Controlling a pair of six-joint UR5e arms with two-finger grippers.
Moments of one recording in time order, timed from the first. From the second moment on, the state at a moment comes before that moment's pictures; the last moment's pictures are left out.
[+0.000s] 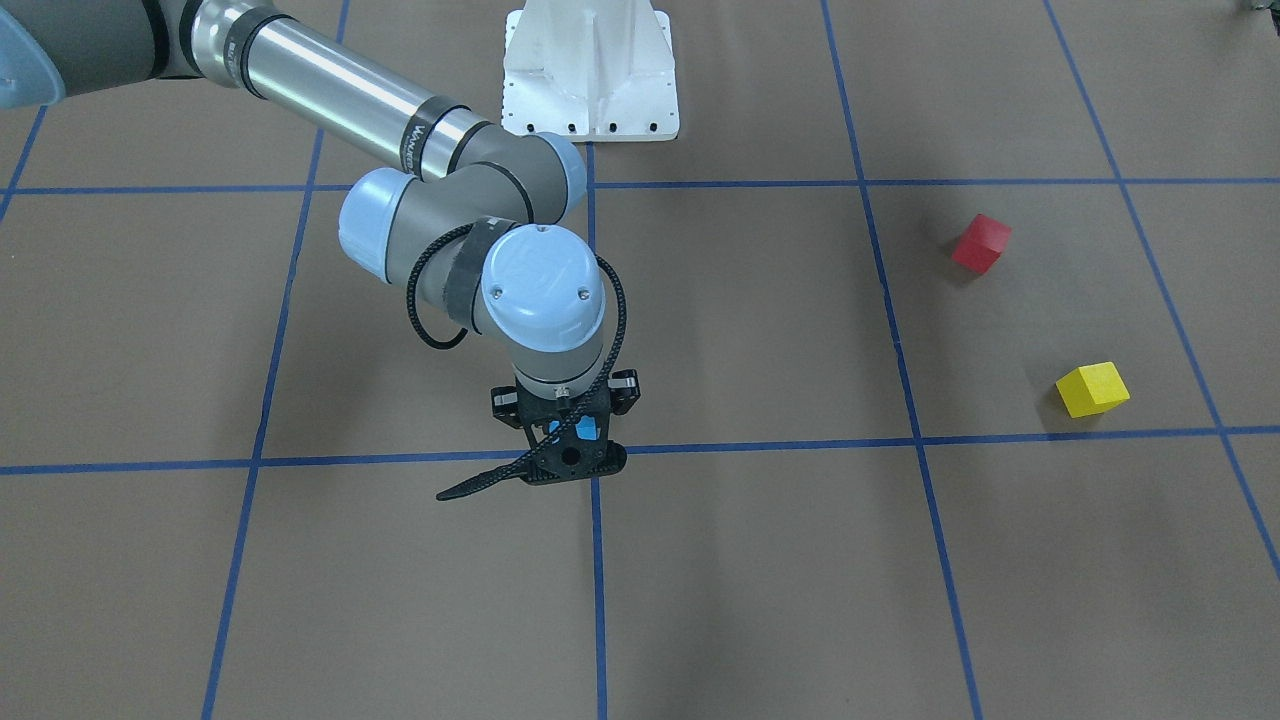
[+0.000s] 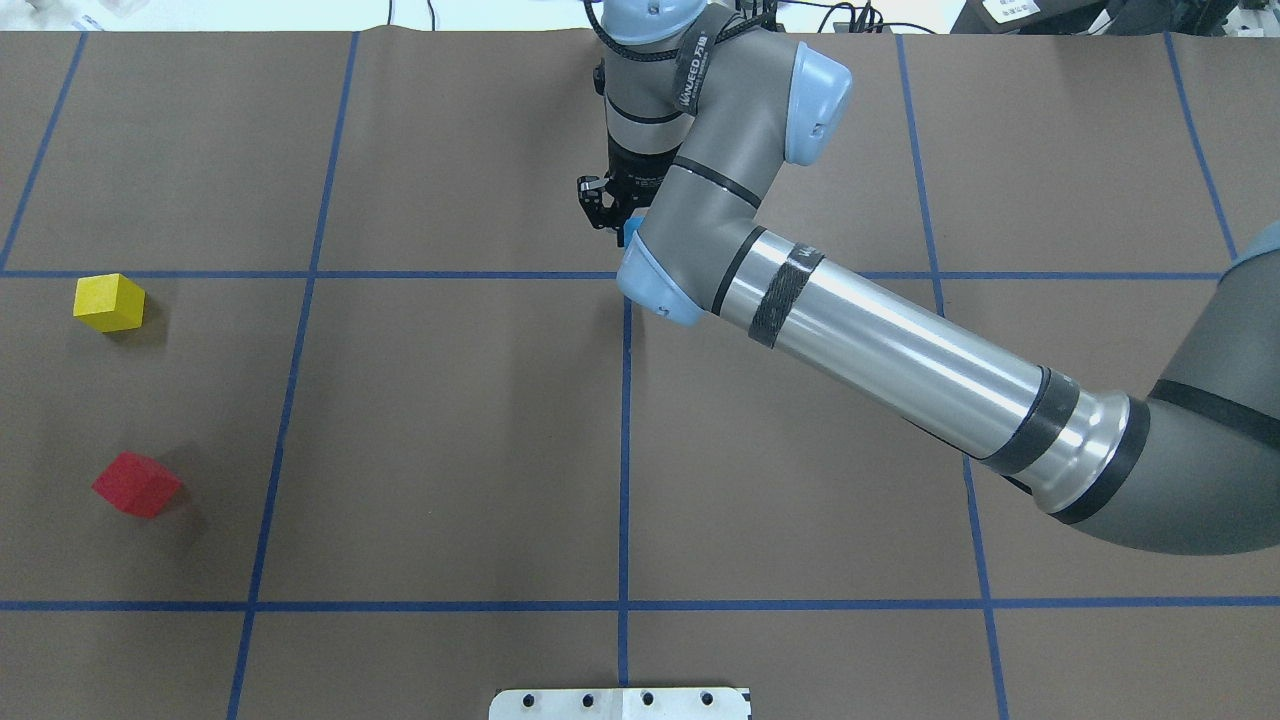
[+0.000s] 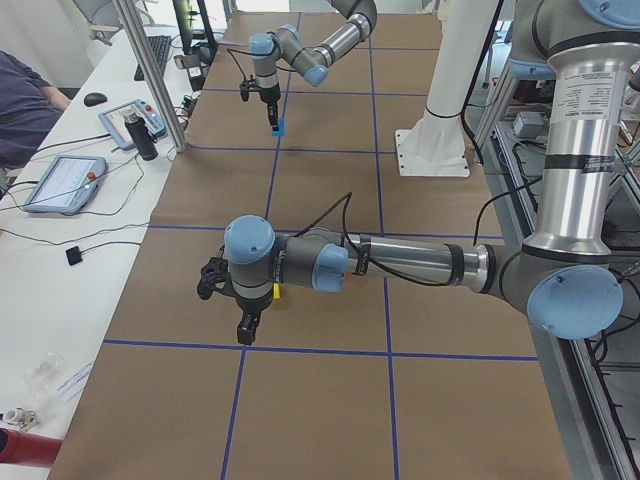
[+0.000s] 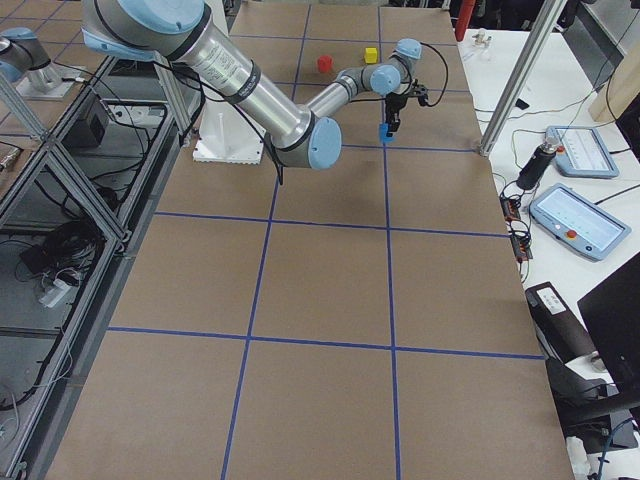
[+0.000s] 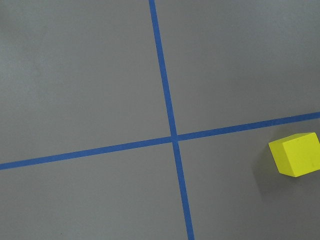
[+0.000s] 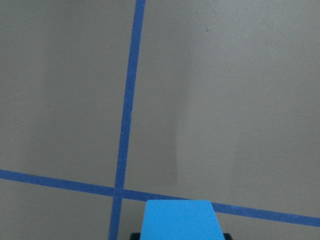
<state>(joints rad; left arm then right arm) -1.57 -1.60 -1.62 -1.66 -2.33 0.04 0.72 -0.49 1.08 -1.55 2.10 0.91</state>
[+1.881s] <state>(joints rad) -1.57 -1.60 -1.62 -1.66 -2.33 0.04 0.65 -0.55 1.10 -1.52 2.17 1.04</state>
